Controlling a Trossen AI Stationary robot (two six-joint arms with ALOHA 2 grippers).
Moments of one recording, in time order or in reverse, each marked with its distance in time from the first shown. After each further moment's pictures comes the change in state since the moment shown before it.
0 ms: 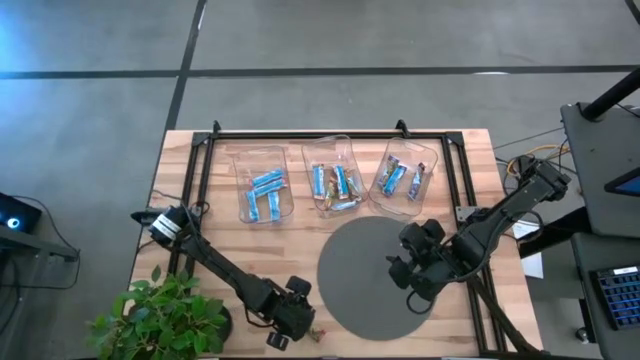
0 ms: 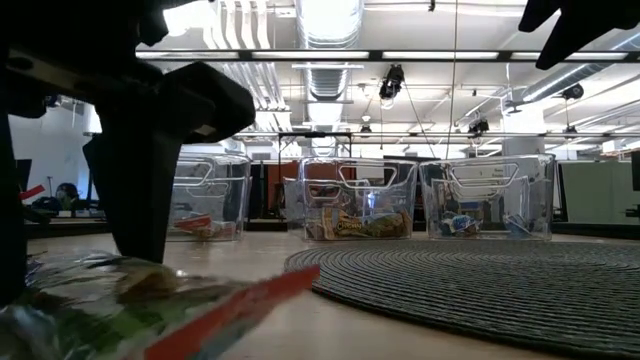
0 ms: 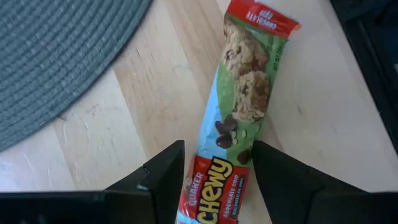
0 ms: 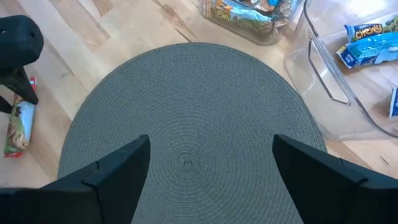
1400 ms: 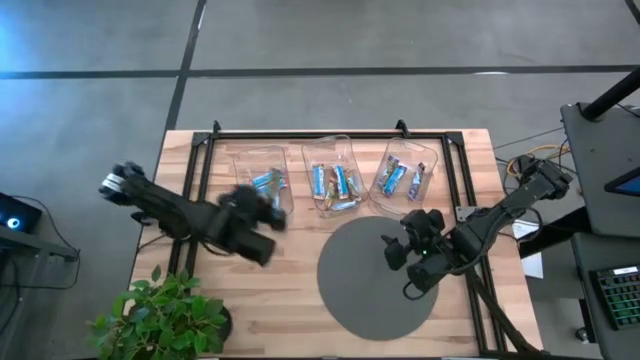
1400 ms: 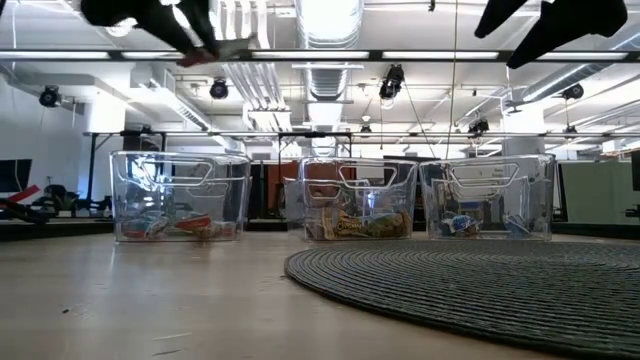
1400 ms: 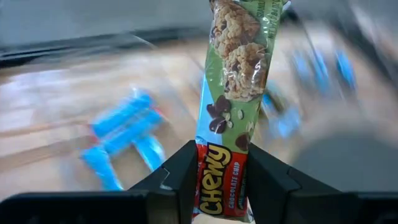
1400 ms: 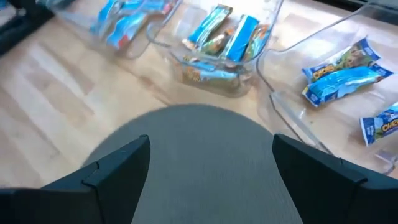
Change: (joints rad) left arm 0.215 -0.509 0.017 -0.805 -0.804 -1.363; right arm -0.042 -0.027 -0.029 -0.008 0.212 0.122
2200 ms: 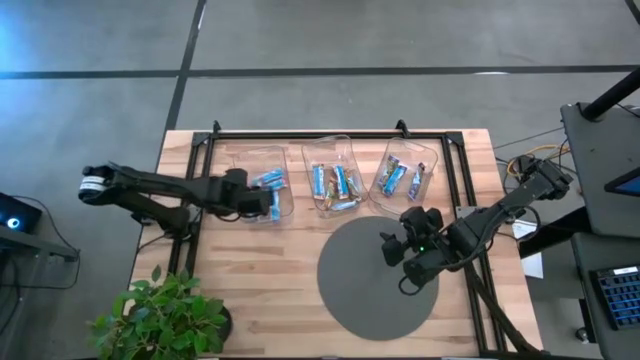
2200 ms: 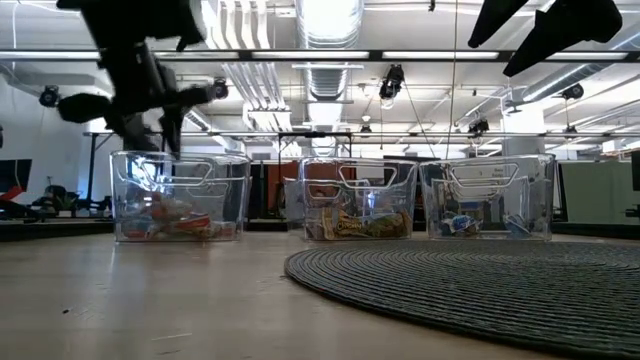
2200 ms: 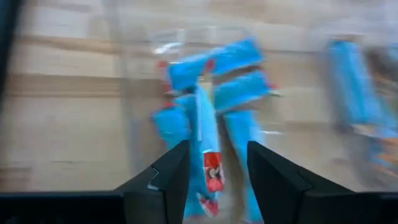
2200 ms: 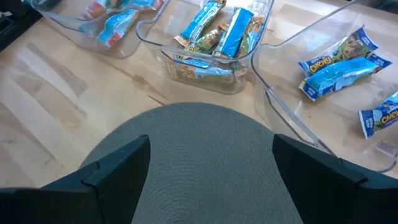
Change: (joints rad) left arm 0.415 -0.262 -0.526 0.316 0.314 0.041; right arm -0.043 0.000 -0.006 0.009 -0.032 0.016
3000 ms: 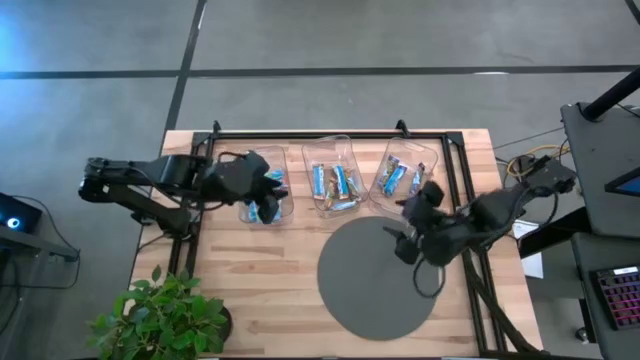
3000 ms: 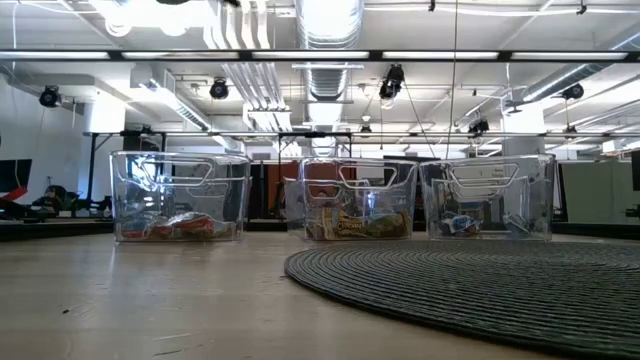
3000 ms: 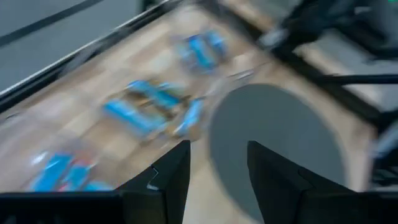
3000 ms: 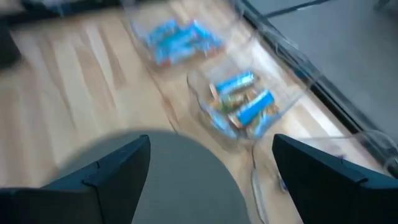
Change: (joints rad) left arm -0.118 -0.002 0.600 0.025 0.174 0.871; right arm -0.024 -0.059 0.237 -0.041 -0.005 -0.710
